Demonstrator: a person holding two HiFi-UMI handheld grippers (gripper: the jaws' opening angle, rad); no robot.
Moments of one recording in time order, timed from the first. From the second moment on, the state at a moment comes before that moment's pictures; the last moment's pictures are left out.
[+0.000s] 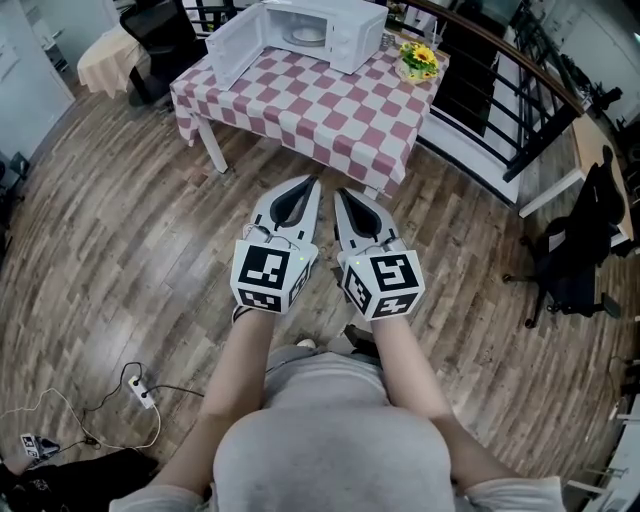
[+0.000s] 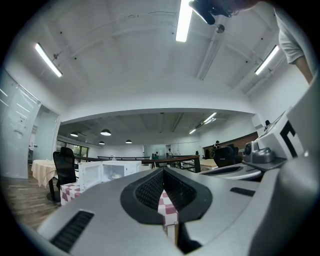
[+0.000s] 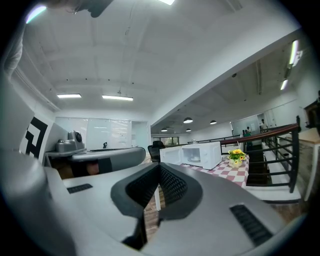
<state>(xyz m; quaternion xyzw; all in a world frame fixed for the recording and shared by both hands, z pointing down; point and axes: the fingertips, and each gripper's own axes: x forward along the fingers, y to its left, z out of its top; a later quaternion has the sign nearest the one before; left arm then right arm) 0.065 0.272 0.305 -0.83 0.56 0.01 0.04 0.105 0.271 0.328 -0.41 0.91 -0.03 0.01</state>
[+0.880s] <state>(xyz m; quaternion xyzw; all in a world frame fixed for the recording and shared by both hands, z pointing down) 0.017 0.219 0.315 -0.81 0.58 0.02 0.02 0.071 0.226 0.343 -0.40 0.92 -0.03 0.00</state>
